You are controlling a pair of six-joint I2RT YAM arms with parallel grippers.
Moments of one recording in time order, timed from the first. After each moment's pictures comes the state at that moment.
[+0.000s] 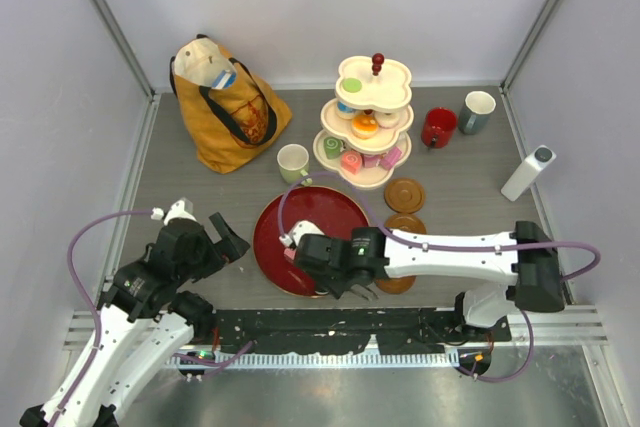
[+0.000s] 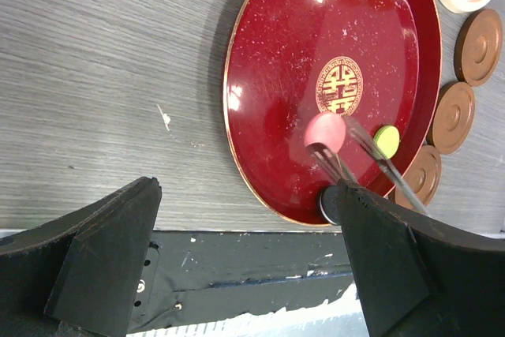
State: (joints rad) left arm -0.49 0.44 0.69 -1.05 -0.13 -0.91; right arm 1.38 1.53 1.21 -0.91 0.23 0.38
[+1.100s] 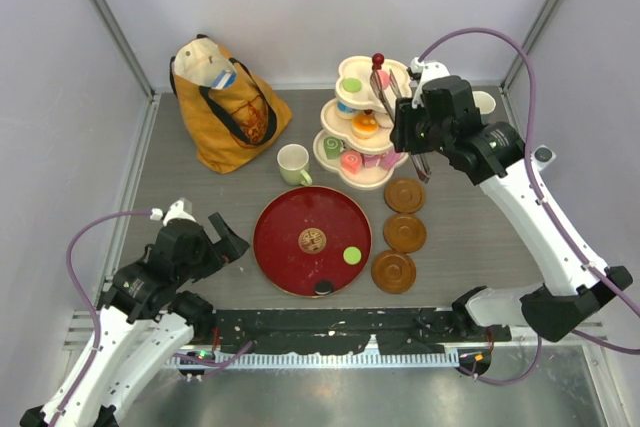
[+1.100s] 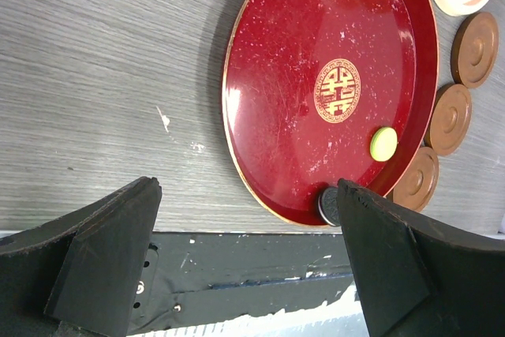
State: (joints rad) left arm -0.49 0.43 0.69 -1.05 -0.13 -0.92; right arm 0.53 1.30 1.60 -0.89 0.18 0.23
